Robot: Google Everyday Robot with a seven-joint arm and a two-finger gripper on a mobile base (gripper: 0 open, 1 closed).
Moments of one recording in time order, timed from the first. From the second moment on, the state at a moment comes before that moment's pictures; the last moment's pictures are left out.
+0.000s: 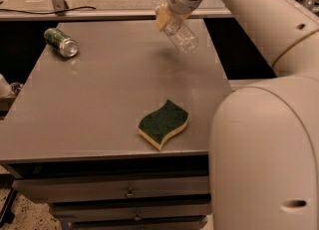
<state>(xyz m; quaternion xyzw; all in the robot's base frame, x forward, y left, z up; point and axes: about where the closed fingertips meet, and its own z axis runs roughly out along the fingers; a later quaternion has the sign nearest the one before) 0.781 -0.048 0.913 -0.26 0.92 0.07 0.29</state>
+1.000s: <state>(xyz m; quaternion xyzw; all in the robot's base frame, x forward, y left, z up) 0.727 -0.062 0.990 -0.27 0.79 0.25 0.48</state>
